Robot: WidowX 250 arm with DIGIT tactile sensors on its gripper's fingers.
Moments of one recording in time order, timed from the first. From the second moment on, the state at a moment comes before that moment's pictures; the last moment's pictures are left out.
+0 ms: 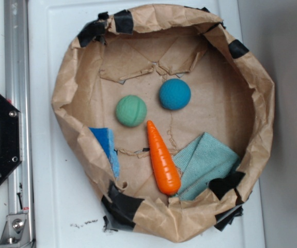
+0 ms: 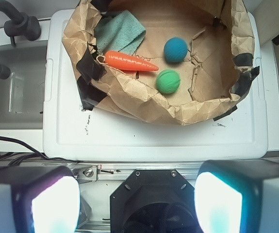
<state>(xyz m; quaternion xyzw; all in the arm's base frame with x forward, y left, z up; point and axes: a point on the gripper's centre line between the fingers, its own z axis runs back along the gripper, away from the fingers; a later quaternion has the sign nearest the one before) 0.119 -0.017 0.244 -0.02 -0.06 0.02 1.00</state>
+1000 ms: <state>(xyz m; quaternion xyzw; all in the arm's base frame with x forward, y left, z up) 0.263 -0.009 0.129 -0.06 -0.16 0.03 0.98</state>
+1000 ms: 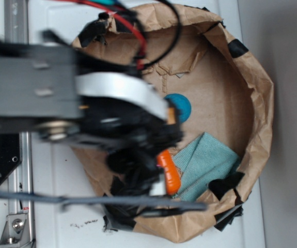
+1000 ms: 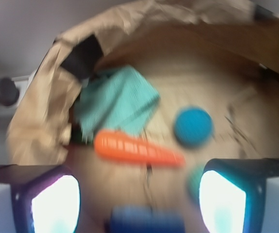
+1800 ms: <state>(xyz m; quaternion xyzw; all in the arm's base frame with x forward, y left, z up) 0.303 -0.001 0.128 -0.08 -0.16 0.04 0.98</state>
